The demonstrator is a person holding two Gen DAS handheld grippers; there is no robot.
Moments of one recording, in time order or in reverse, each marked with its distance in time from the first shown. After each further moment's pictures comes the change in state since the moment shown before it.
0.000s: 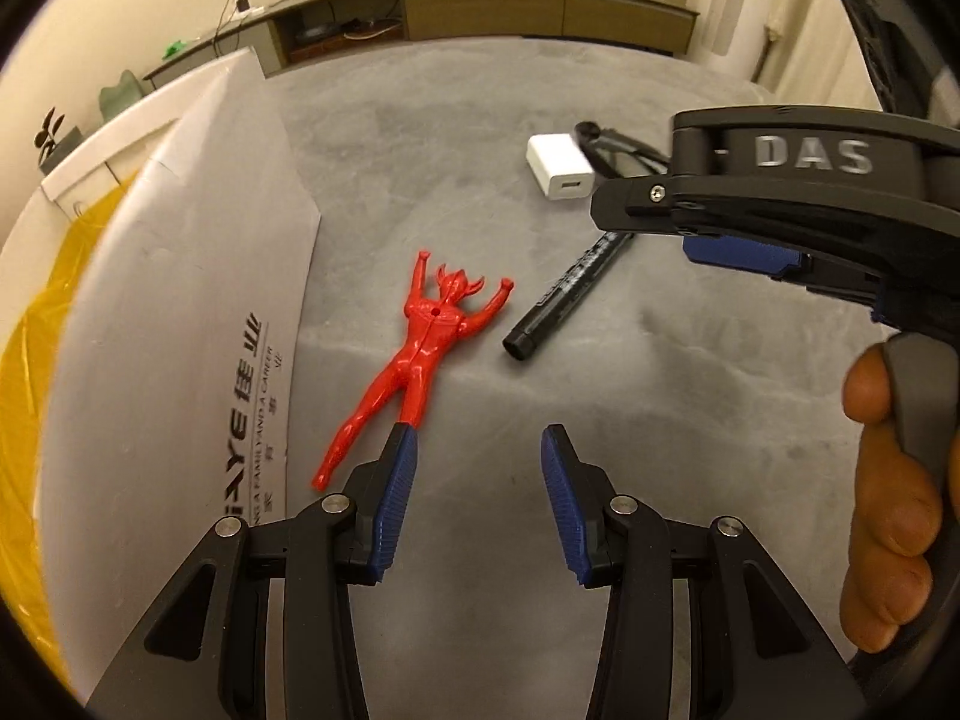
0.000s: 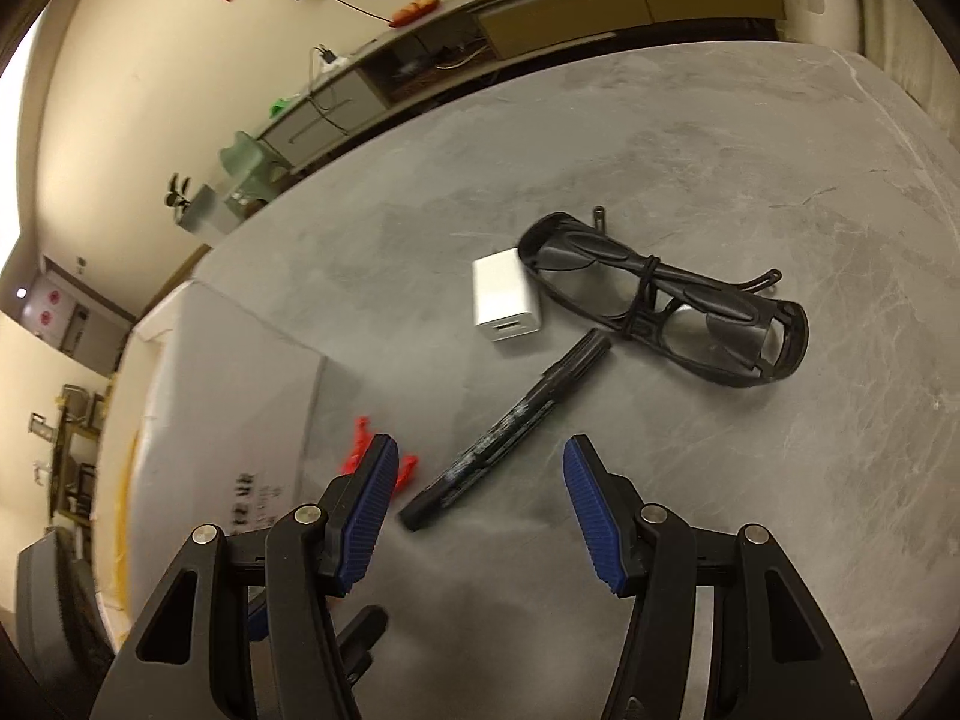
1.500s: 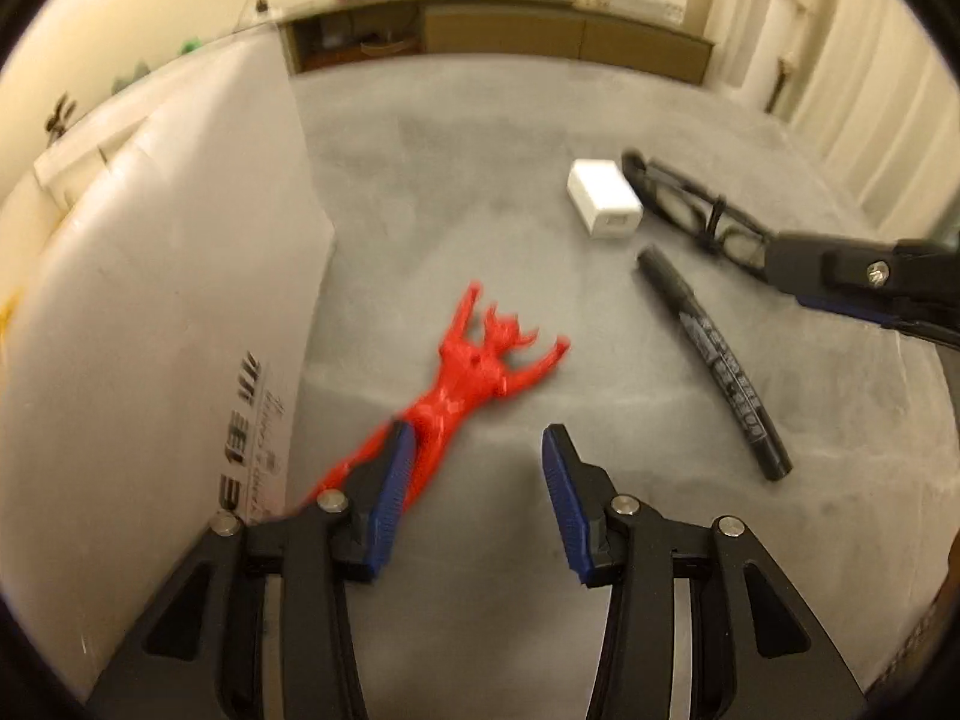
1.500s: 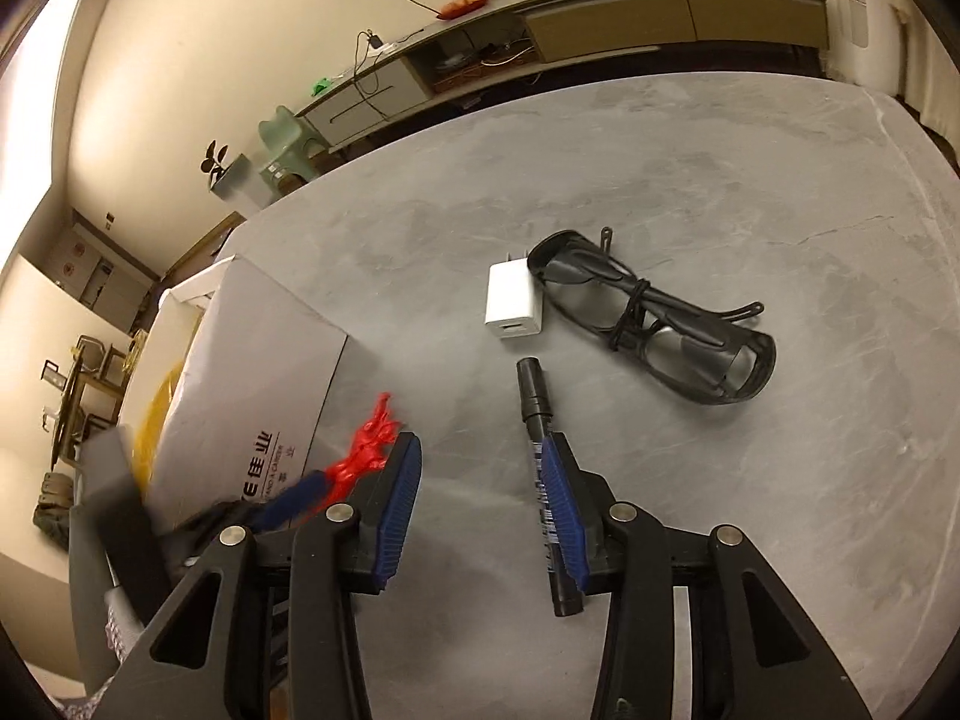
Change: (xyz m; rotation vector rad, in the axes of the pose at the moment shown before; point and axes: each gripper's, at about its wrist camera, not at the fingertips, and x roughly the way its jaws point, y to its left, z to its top) left arm 0.029 0.019 0.015 -0.064 -0.075 -0.075; right arm -0.051 -0.008 0.003 -0.106 0.022 0.083
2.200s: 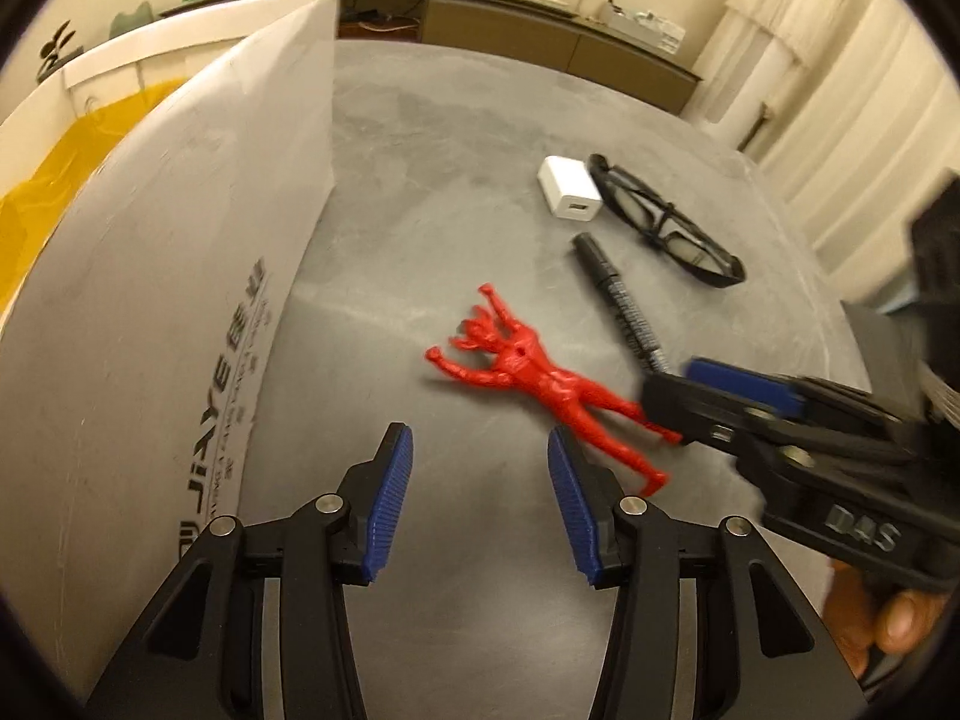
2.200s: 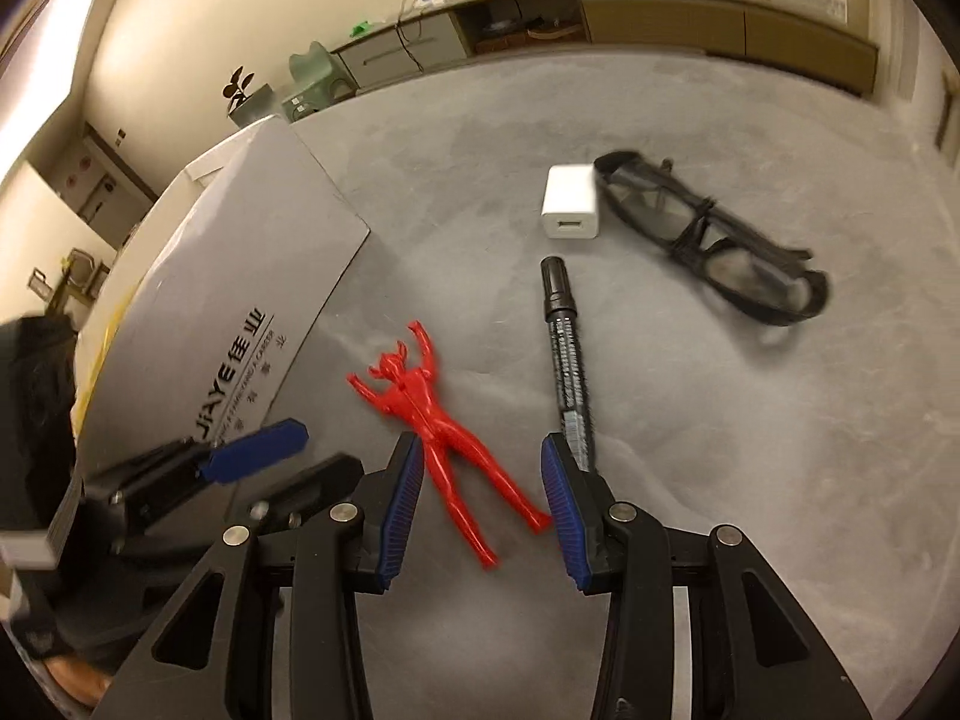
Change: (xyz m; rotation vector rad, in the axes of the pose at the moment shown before) left arm -0.037 0.024 -0.026 -0.137 0.028 -0.084; right arm 0.025 0.038 -0.055 -0.194 0.042 -0.071
